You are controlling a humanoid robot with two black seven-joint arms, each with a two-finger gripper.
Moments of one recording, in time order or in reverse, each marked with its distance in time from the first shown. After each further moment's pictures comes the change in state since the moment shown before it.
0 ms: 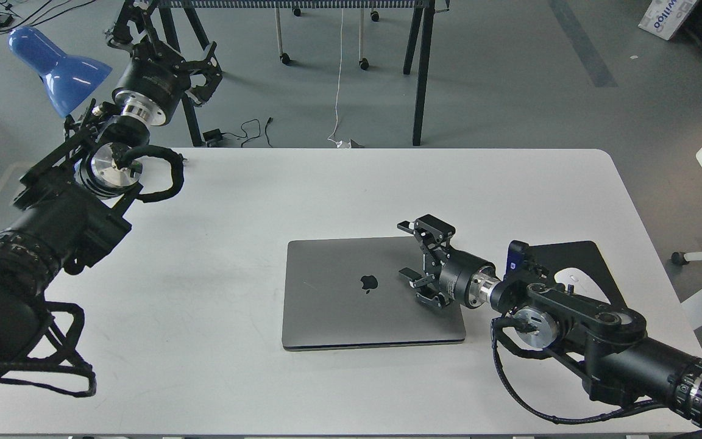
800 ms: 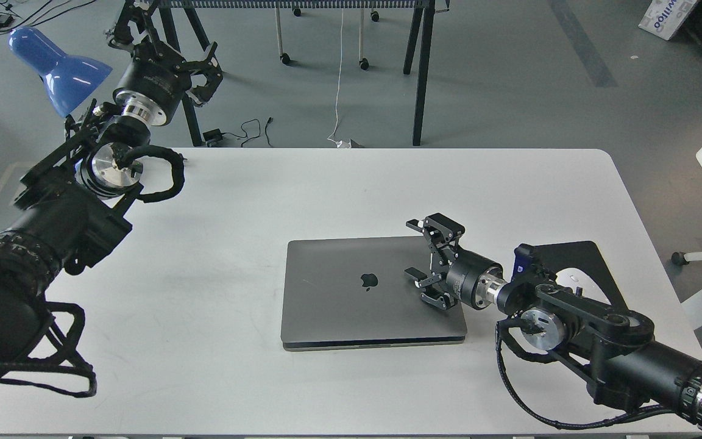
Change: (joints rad) left arm 0.000 -0.002 0.001 0.000 0.000 0.000 0.000; right arm -0.035 0.023 -0.040 -0.052 0.010 0.006 0.001
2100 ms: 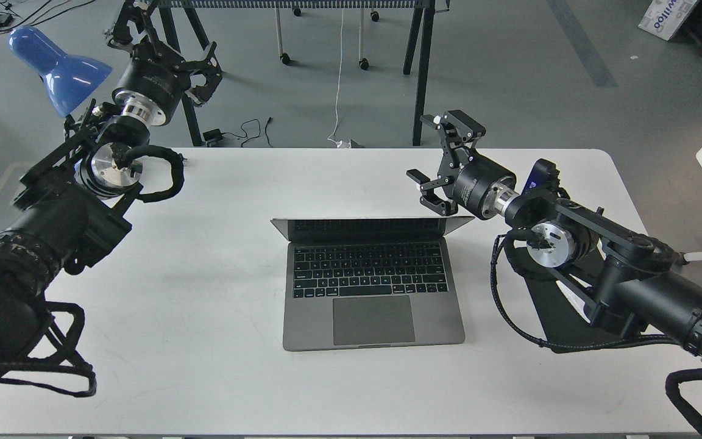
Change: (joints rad) left arm 0.000 0.001 0.000 0.000 -0.002 0.000 0.000; right arm 0.191 -0.057 0.118 0.054 0.164 -0.011 -0.009
